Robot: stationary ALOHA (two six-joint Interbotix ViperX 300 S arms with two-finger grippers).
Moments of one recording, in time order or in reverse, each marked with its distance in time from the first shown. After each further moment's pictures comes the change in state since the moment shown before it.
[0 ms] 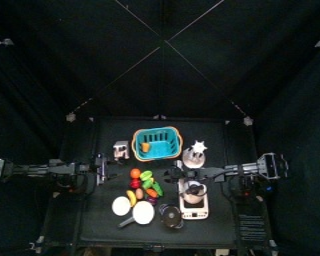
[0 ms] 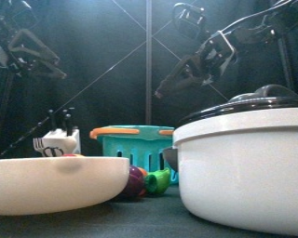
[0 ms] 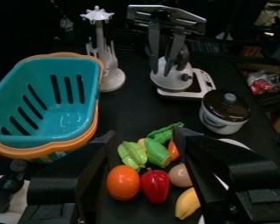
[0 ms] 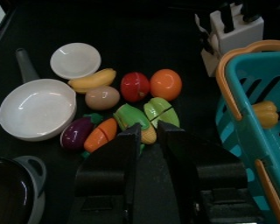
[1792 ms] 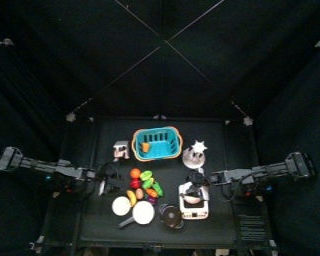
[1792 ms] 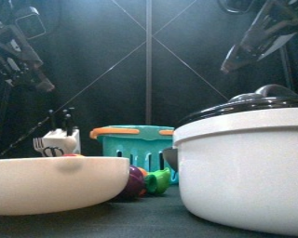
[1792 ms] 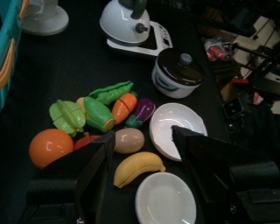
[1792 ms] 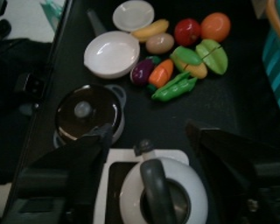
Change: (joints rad) left arm -0.225 0.190 -0.008 -0.244 0.008 -0.003; right arm 0.189 -0.445 0.150 0.215 0.445 0.006
